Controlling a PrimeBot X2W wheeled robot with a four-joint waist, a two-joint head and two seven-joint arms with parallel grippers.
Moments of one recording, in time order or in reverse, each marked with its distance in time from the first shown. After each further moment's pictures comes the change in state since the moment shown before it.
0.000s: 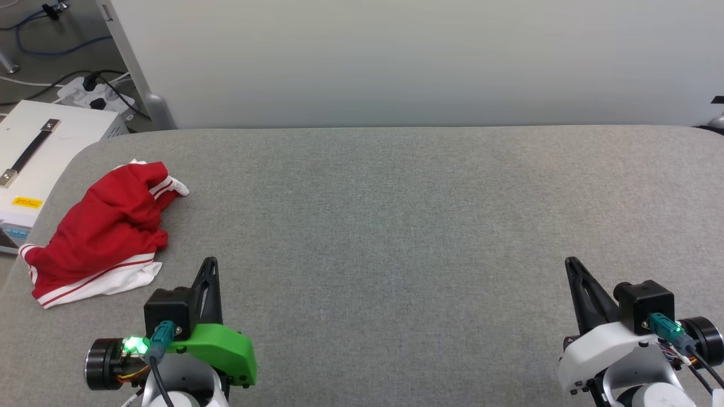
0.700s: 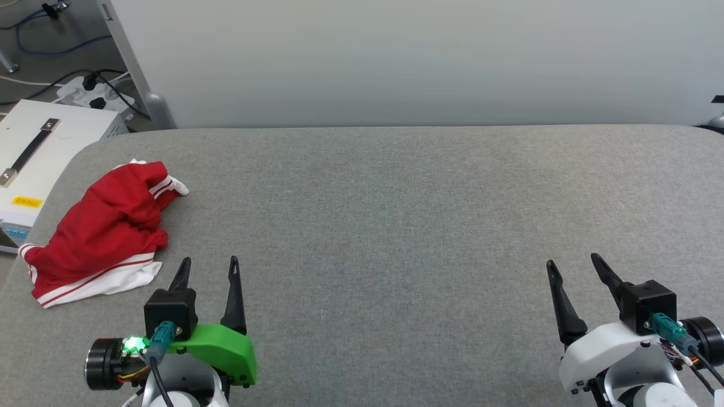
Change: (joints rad) left arm 0.000 0.000 -0.001 0.000 -0.001 0.001 -0.003; right arm 0.000 0.000 -0.003 -0.001 0.004 0.000 -0.002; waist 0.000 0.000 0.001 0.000
